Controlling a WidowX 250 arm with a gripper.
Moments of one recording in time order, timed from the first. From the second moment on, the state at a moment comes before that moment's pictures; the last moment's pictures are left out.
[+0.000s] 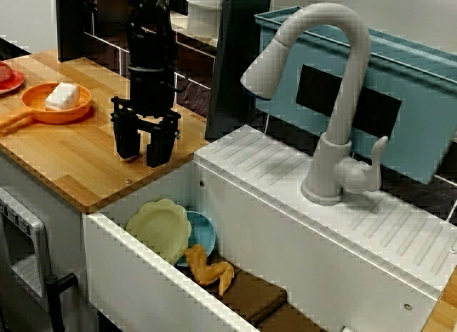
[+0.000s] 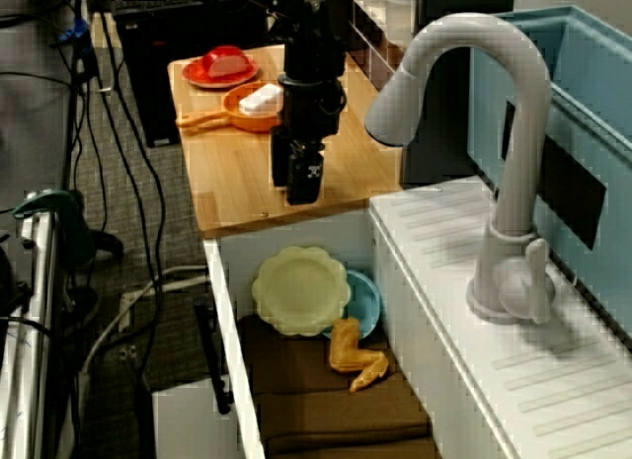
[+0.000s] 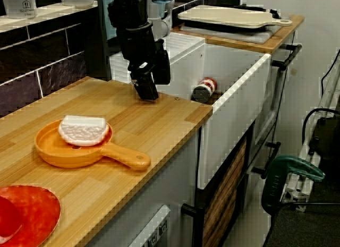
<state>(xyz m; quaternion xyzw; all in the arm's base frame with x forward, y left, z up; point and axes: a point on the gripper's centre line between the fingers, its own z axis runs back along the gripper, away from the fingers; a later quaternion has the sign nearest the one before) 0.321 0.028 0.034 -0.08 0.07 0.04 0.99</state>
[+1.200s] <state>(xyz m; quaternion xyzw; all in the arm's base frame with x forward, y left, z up) 0.315 0.110 0.078 0.08 -0.04 0.17 0.98</state>
